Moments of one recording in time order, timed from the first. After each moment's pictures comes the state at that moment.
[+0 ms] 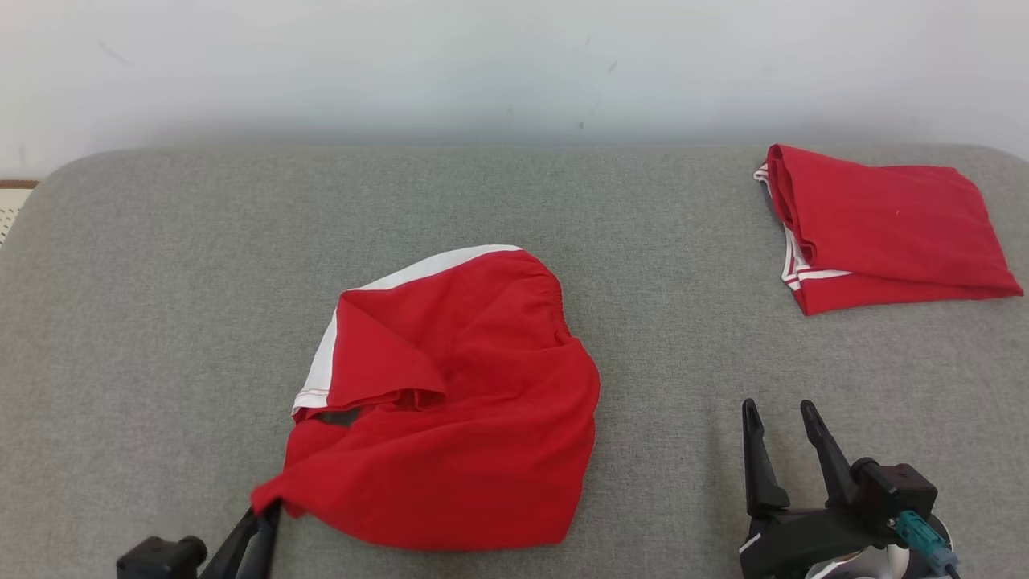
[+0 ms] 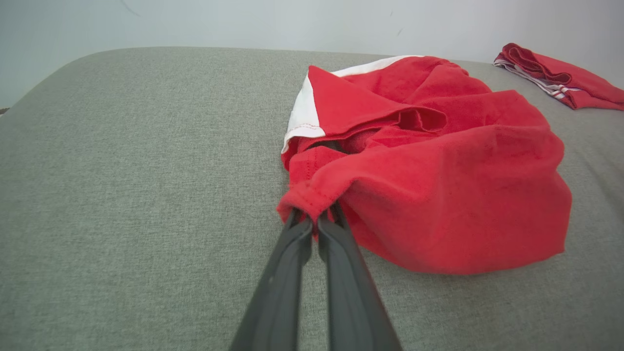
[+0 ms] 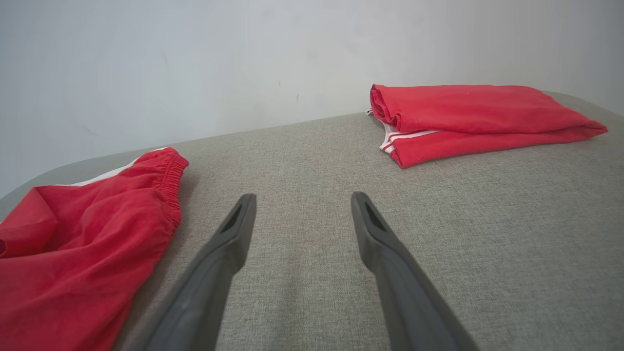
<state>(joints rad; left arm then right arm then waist) -0.02 0.34 -0.22 -0.09 -0.36 0.06 0.01 -0.15 -0.05 0.13 0.28 0.15 0.13 -0.26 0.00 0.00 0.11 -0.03</state>
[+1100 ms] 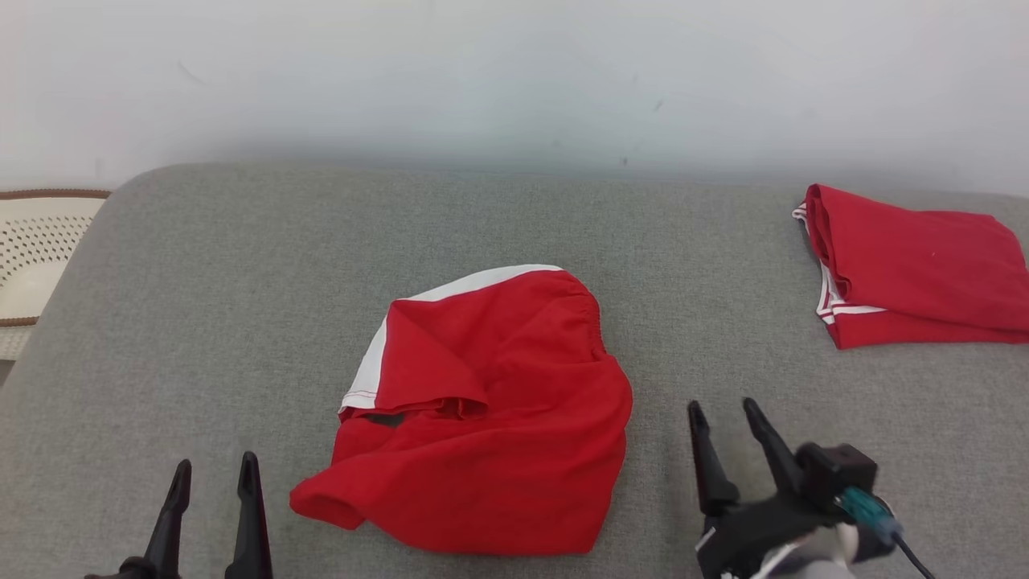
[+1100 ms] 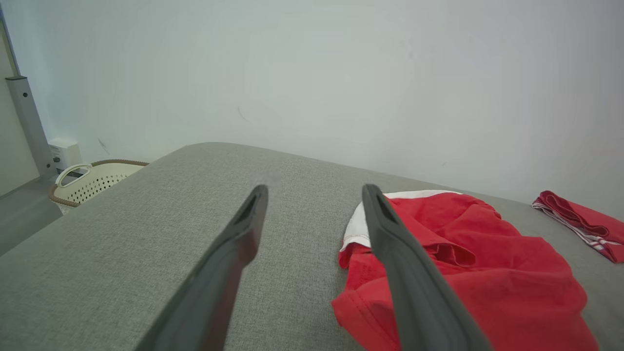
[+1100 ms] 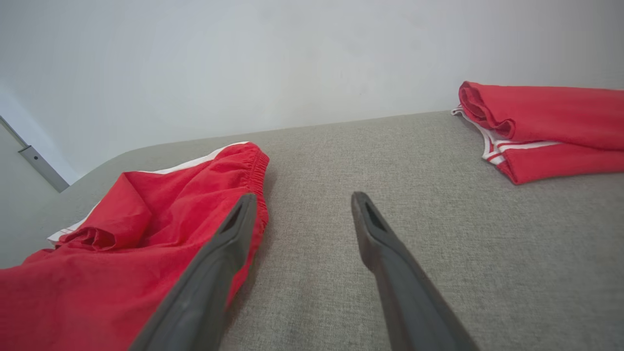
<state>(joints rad) 0.00 0.15 -0.06 -0.08 -0.32 0.10 -0.26 -0.20 -0.05 0.23 0.35 0.19 0.13 -0.22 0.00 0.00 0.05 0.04</state>
